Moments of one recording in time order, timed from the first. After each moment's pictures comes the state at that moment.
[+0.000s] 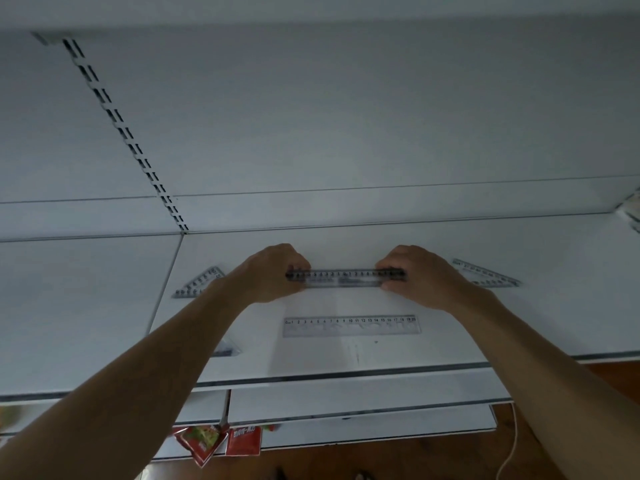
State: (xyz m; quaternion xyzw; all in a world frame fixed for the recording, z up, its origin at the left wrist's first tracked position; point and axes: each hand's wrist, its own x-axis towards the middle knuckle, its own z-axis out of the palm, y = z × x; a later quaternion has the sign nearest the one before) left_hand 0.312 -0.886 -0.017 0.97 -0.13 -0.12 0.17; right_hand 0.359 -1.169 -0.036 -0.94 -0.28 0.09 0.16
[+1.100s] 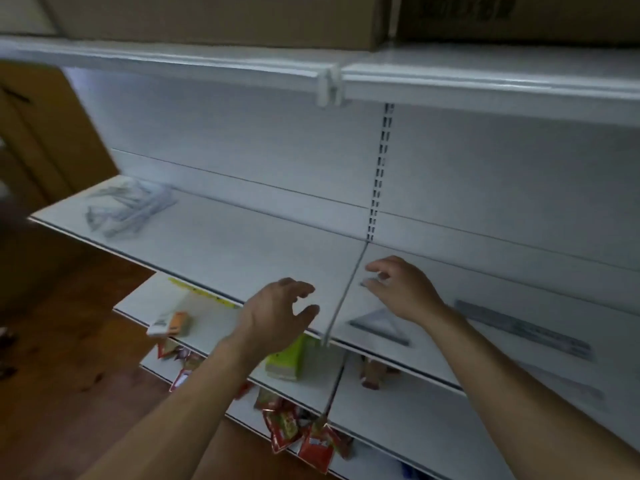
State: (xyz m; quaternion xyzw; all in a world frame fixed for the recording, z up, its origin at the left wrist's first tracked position) left_hand 0.069 -0.726 0.011 0.95 0.19 0.11 0.21; right_hand 0.243 -0.887 0.012 -0.88 -0.37 0.08 0.28
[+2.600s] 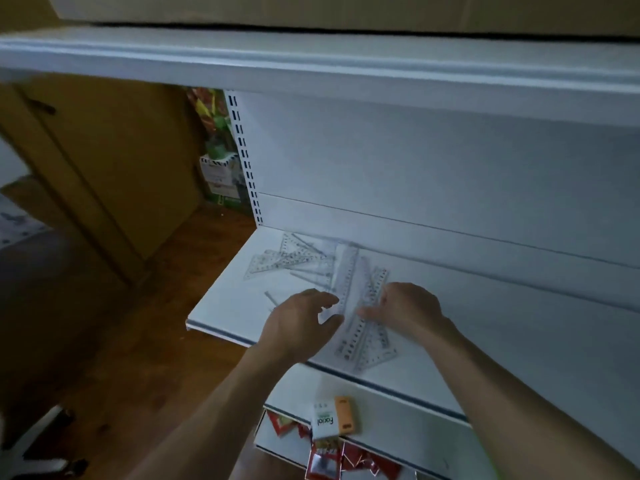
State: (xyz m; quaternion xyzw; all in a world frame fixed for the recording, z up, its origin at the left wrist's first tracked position) left_hand -0.003 -0.092 -0.016 0.95 0.16 0.03 0.27; right_hand 0.132 -0.242 -0.015 -0.95 -0.25 0.17 0.09
